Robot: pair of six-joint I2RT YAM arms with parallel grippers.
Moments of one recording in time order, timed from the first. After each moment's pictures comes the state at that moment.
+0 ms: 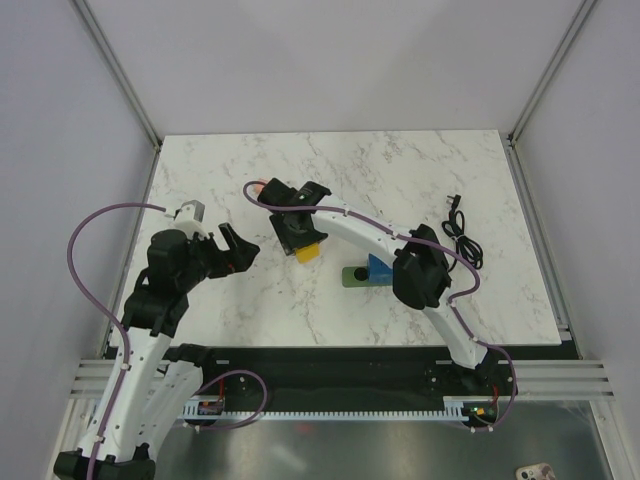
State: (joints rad) left arm -0.17 0.63 0.73 -0.55 0.21 -0.45; right arm 0.93 2.30 2.17 -1.10 0.25 0.45
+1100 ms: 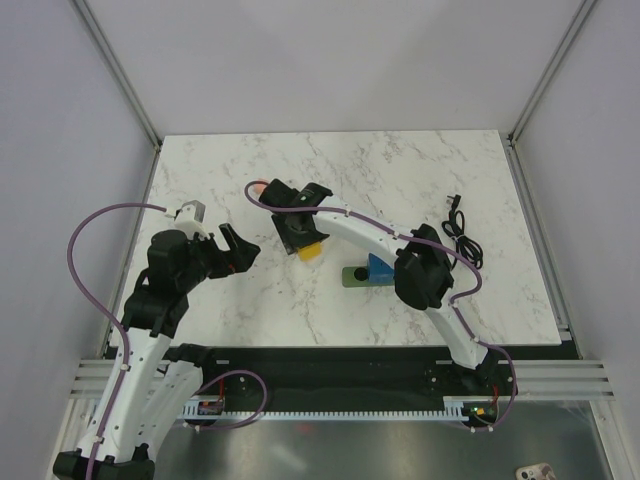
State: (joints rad) left arm -0.18 0.63 0.73 -0.55 0.21 -0.45; right arm 0.93 2.28 2.13 -1.07 0.29 0.45
